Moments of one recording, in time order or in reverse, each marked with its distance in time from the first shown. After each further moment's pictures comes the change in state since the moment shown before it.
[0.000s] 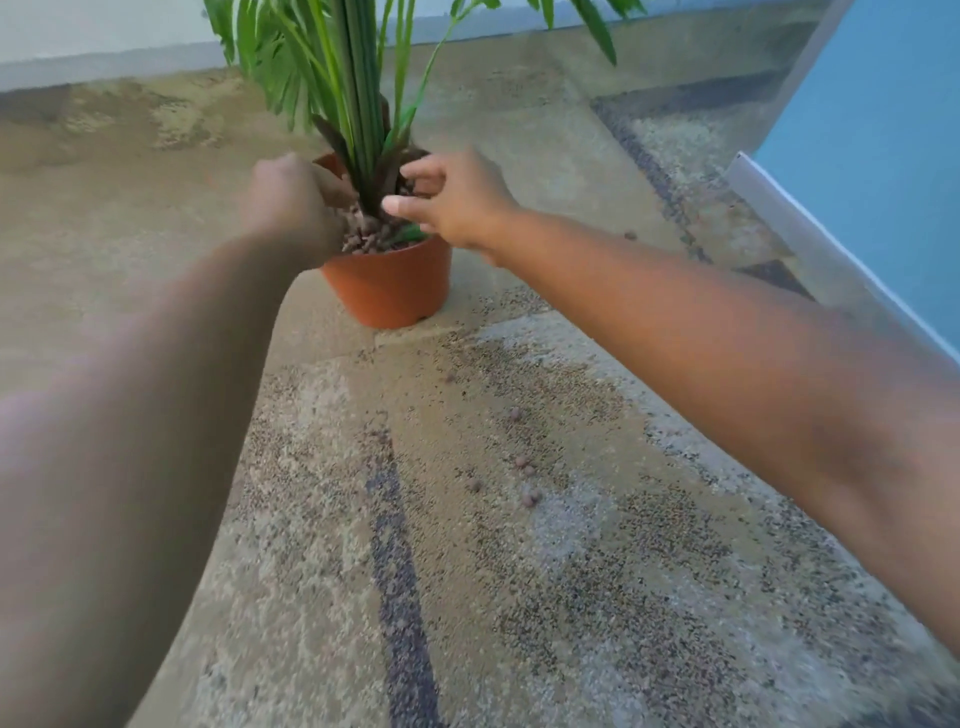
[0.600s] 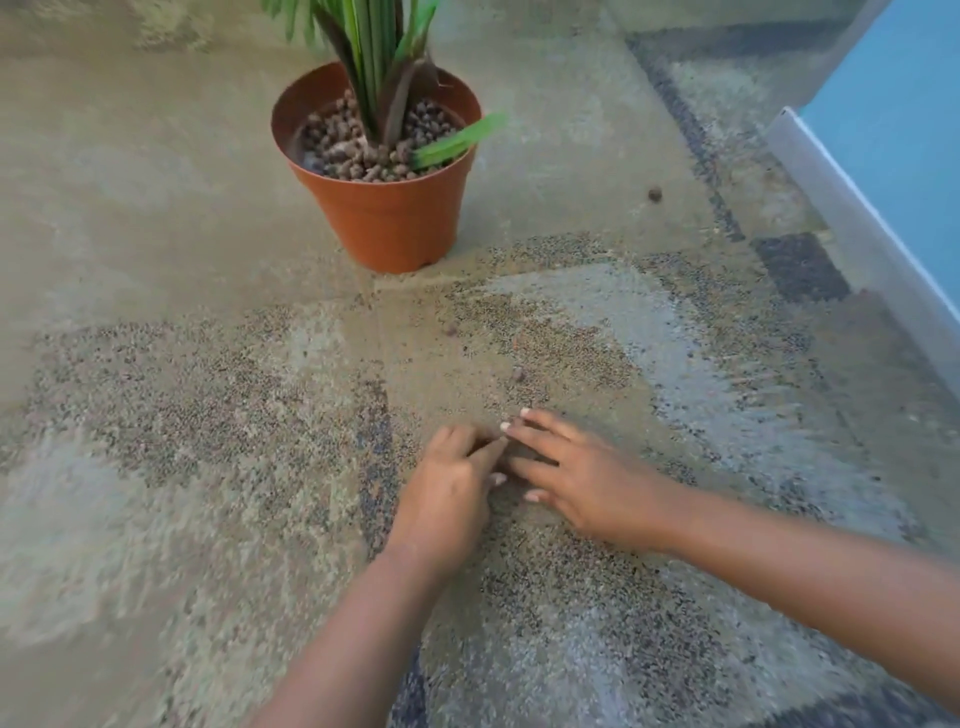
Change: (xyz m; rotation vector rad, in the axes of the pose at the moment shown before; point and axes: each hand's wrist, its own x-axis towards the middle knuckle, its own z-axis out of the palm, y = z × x) left_hand -0.270 -0.002 0.133 -0.098 -0.269 0.323; right_hand -0.236 0.159 0.006 -0.737 -0.626 -0.335
